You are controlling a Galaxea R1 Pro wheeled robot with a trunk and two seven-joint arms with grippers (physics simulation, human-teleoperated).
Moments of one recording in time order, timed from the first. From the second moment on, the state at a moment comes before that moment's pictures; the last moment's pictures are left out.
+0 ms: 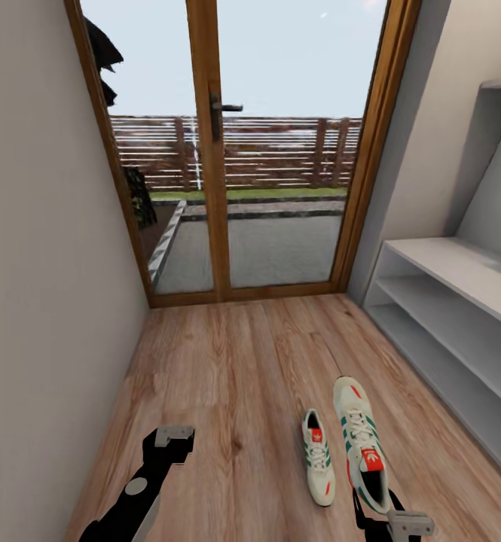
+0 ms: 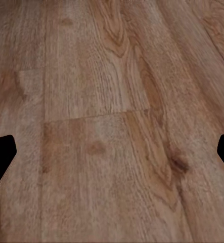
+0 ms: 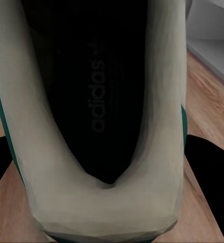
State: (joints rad) left arm -0.38 -0.03 -0.08 -0.67 0.01 -0.12 0.07; right arm -0.27 -0.08 0.02 -0.21 -0.04 -0.96 -0.05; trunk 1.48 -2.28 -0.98
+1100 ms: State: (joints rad) left arm -0.38 -0.03 -0.08 -0.67 0.01 -0.12 0.07; right arm -0.27 -0.08 0.03 -0.21 -0.04 -0.96 -0.05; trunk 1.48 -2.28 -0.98
